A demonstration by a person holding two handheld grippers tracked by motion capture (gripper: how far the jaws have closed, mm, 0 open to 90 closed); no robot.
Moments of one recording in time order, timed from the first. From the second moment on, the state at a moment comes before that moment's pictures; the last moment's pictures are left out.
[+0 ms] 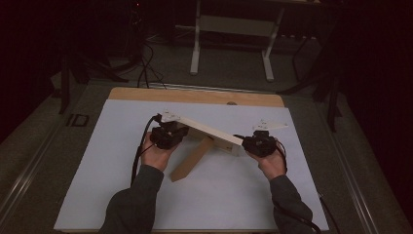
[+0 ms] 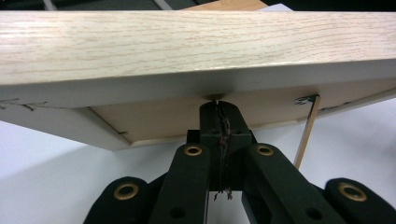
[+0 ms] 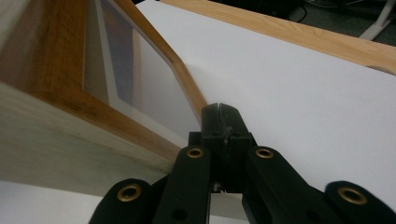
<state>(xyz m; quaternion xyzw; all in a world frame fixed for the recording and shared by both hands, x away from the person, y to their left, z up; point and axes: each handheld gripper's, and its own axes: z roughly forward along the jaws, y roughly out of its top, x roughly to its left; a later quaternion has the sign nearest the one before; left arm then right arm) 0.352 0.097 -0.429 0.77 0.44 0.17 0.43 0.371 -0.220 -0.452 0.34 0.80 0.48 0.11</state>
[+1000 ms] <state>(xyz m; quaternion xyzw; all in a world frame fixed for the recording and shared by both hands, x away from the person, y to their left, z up) 0.341 0.060 -0.422 0.79 0.39 0.17 0.43 0.360 -0.215 -0.445 0.33 0.80 0.50 0.11</state>
